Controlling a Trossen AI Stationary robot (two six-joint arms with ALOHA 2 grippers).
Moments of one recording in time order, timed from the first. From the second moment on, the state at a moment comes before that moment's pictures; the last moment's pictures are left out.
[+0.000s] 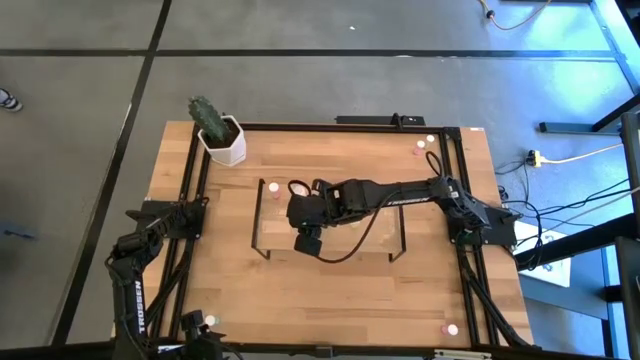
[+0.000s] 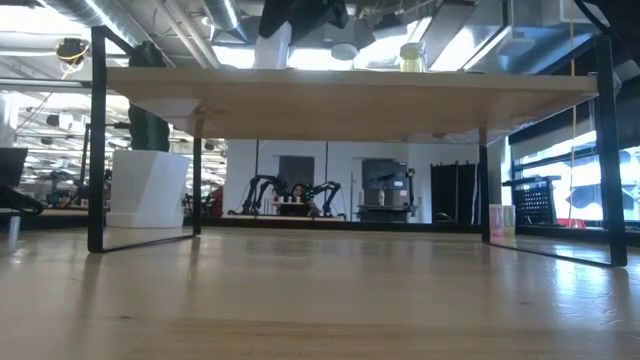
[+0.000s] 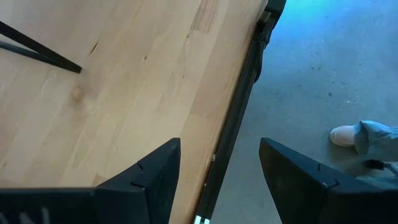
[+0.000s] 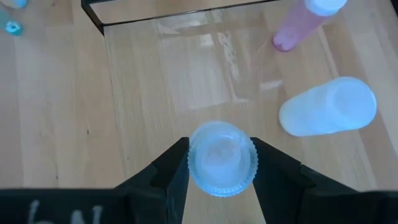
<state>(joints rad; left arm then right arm) -1.23 2.11 2.13 -1.56 -0.60 -1.61 0.18 2.18 2.31 -1.18 0.23 0.34</state>
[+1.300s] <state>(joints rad) -1.23 2.11 2.13 -1.56 -0.60 -1.61 0.18 2.21 2.31 -1.18 0.24 0.31</state>
